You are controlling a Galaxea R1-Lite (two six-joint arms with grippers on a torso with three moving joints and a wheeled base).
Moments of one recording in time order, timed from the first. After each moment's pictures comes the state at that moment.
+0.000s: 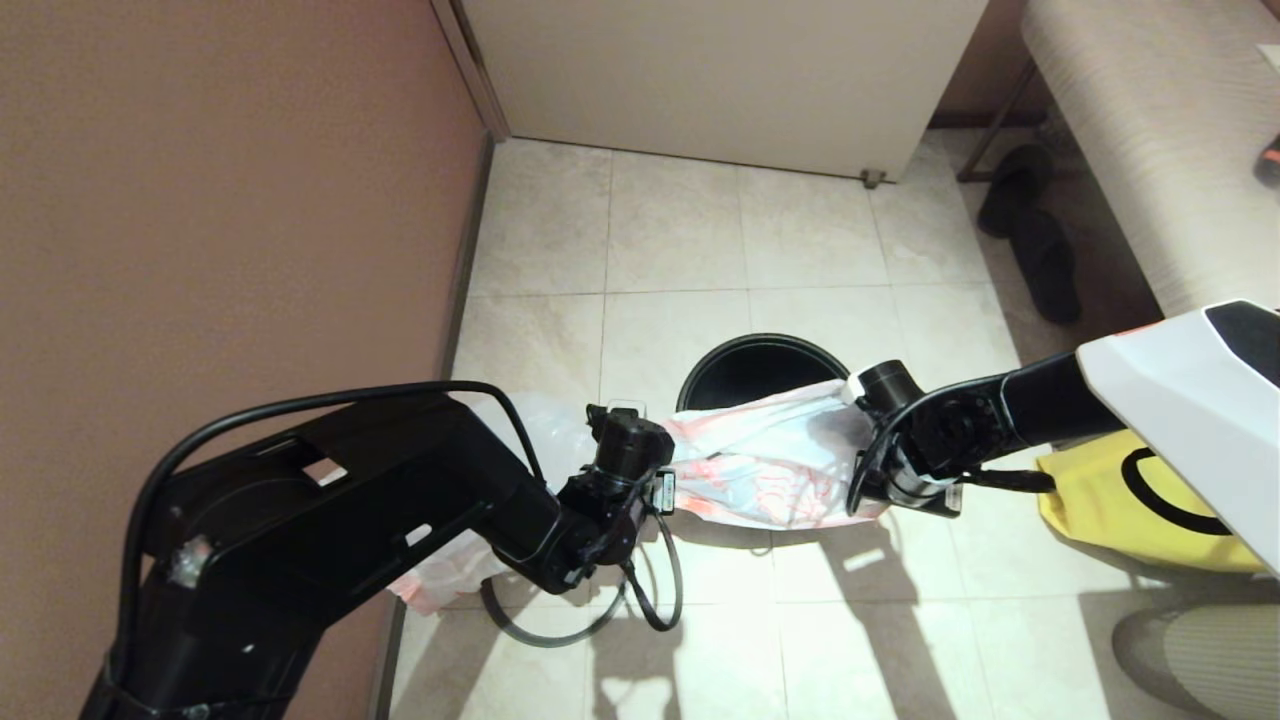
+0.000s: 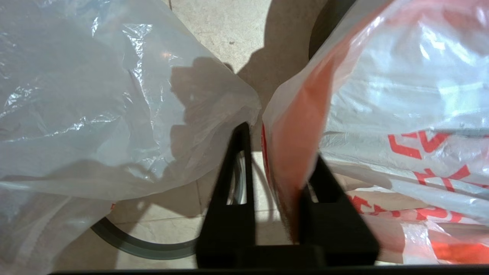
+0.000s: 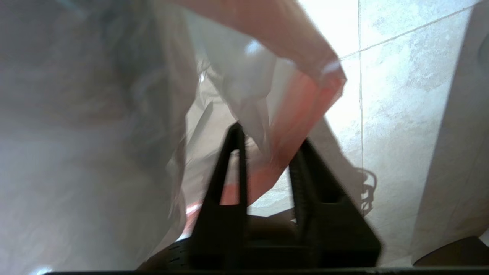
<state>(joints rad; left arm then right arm) -0.61 2.38 -1.23 -0.64 0.49 -0.19 0.35 2.28 -1.54 0.29 -0.39 0.62</state>
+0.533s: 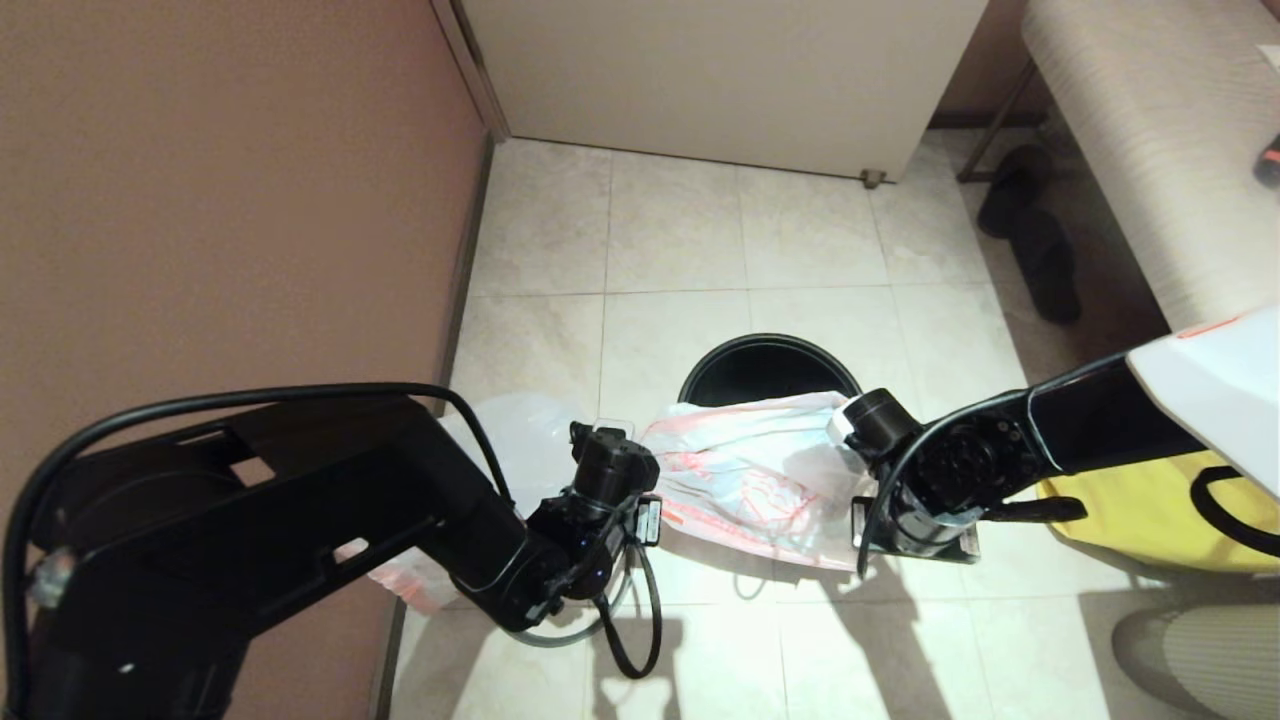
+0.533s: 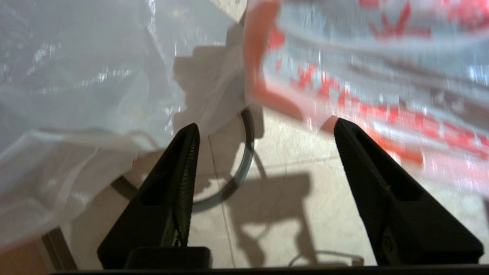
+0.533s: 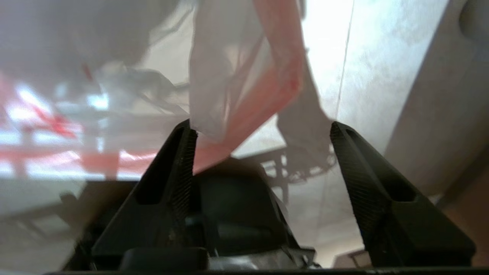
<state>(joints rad) -0.63 2.25 -1.00 -0.67 0.48 -0.19 0.48 2.11 -1.32 0.39 -0.38 0.62</state>
